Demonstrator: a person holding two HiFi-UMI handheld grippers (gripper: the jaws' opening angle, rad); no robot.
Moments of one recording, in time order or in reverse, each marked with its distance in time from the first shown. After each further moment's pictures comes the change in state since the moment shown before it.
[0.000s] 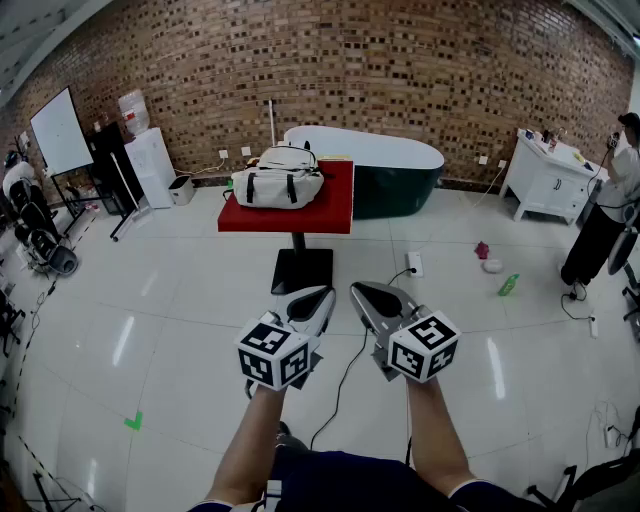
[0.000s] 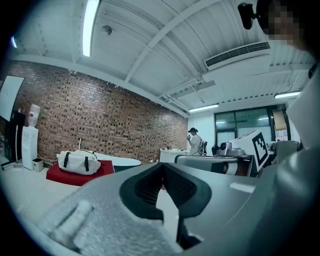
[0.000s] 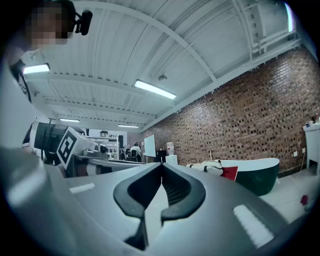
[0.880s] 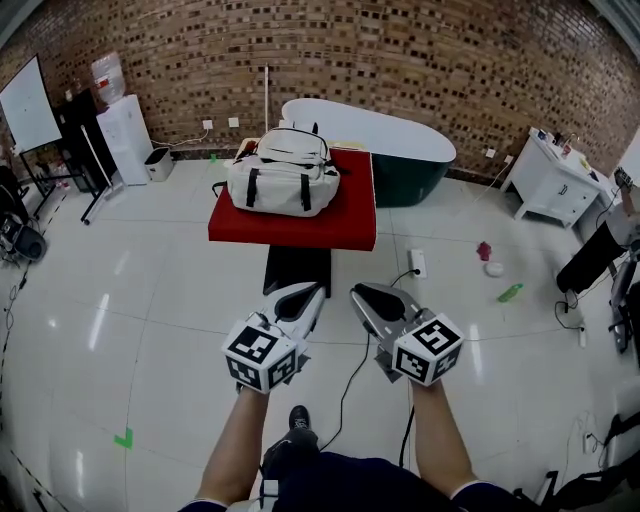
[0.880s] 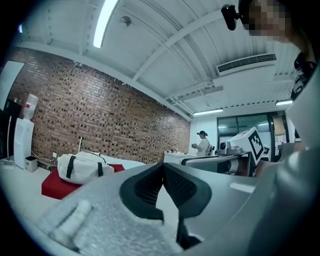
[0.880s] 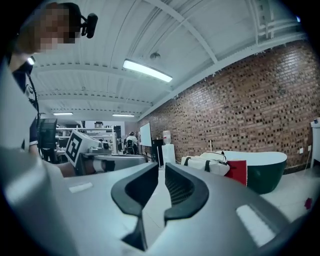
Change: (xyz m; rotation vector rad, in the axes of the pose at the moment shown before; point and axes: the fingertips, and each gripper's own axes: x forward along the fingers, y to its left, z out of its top) left arm 0.074 0.236 0.012 -0.027 -0.044 -0.046; right arm 0.212 -0.094 -0.024 0.004 0.124 -0.017
